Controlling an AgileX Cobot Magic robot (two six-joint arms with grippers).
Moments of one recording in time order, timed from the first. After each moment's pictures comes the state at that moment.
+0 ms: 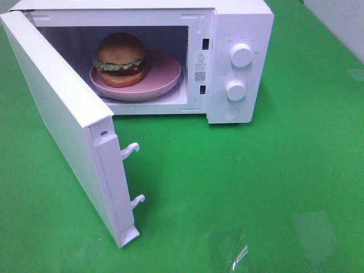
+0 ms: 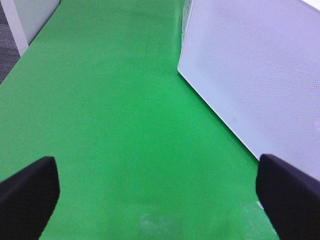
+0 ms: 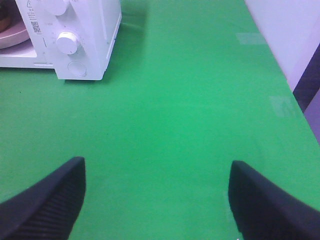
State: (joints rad) left arm 0.00 -0.01 -0.52 0.00 1.09 -0.13; right arm 0.09 0.00 -0.50 -0.10 0.97 0.15
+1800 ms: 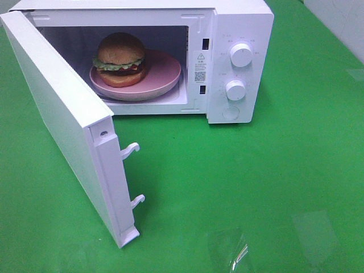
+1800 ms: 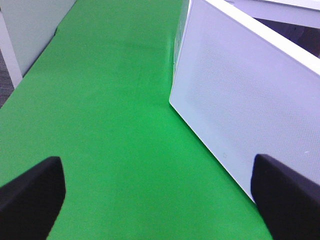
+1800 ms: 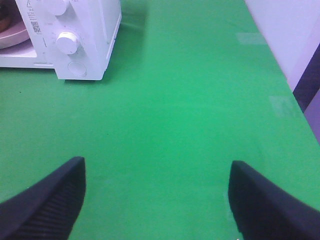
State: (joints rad) left arm 0.00 0.14 -0.56 -0.01 0.92 -0.13; right arm 0.09 0.00 -0.50 -0.10 0.97 0.15
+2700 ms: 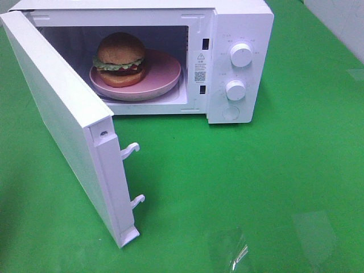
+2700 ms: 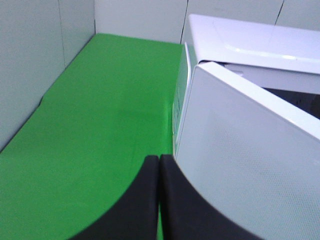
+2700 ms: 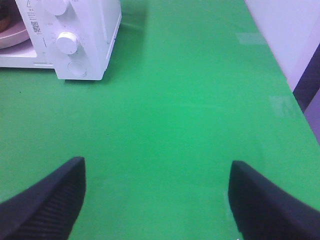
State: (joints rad) left arm 0.00 0.61 -0.32 0.00 -0.02 -0.11; right arm 0.09 0.00 -0.50 -0.10 0.97 0.15
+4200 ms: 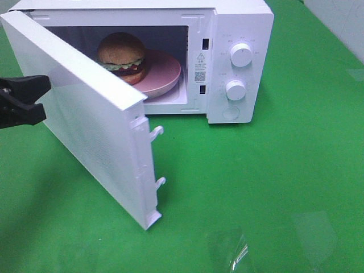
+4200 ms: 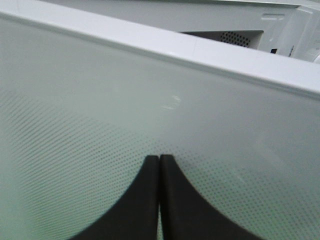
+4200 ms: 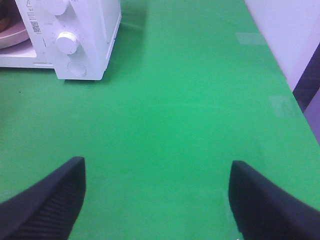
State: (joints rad) left arm -0.16 1.52 -0.39 0.49 -0.92 -0.37; right arm 0.09 0.00 -0.50 -0.10 0.97 0.15
